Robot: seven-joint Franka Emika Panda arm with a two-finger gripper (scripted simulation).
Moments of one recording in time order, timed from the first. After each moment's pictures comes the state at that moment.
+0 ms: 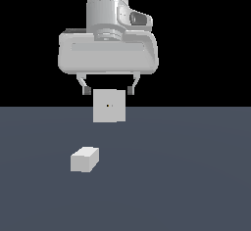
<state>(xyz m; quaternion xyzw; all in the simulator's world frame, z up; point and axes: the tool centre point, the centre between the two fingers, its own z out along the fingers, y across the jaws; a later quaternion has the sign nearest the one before) -0.033 0.035 0.131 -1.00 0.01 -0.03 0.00</state>
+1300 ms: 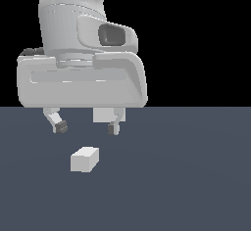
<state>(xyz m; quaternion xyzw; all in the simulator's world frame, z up) -0.090 0.066 0.063 -0.99 0.07 -0.10 -0.01</state>
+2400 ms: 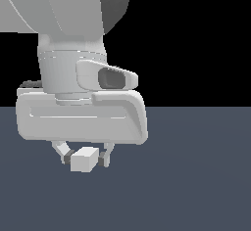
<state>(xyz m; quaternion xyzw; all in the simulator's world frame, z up) -0.091 0.066 0.012 -0.99 0.07 -0.10 -0.01</state>
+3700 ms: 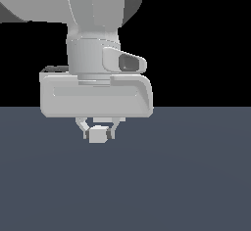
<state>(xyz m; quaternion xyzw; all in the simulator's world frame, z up) -0.054 0.051 0.045 -0.99 0.02 -0.10 0.00</state>
